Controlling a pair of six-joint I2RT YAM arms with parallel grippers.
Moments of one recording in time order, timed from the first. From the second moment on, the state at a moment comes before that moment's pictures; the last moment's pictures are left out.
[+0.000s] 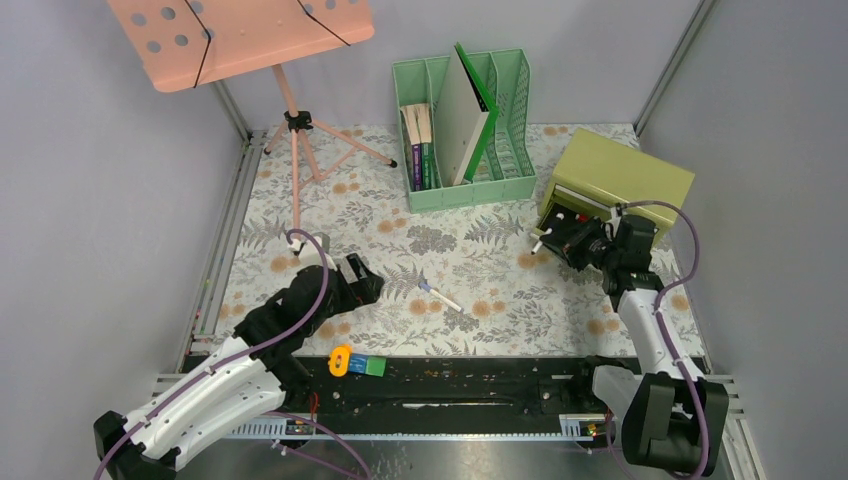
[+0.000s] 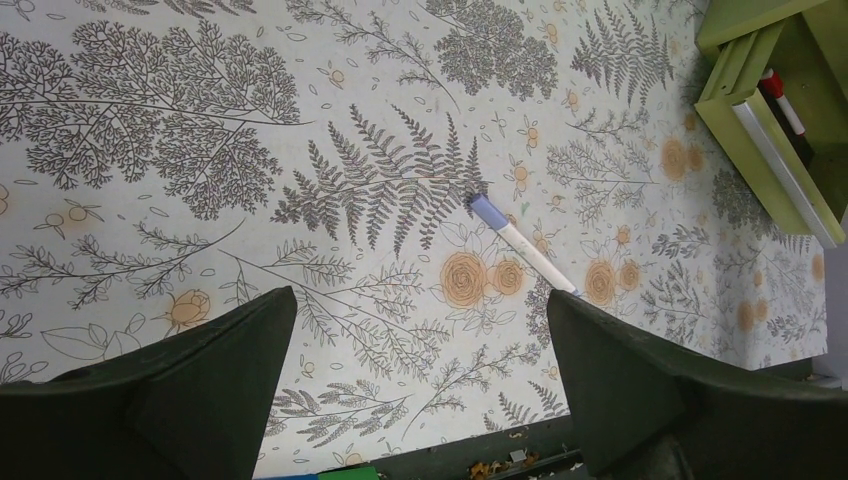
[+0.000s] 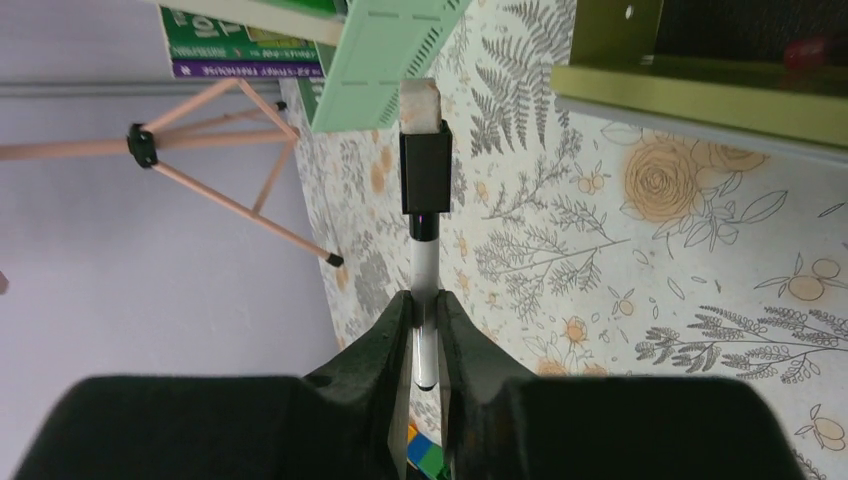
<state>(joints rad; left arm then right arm) -0.74 0.60 0.50 -0.49 -0.32 -0.85 -0.15 1.02 0.54 -0.10 -0.62 0.93</state>
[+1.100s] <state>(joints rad) -0.74 0.63 0.50 -0.44 -0.28 -0.83 -0.23 0.97 0.55 -0.25 -0.07 1.15</state>
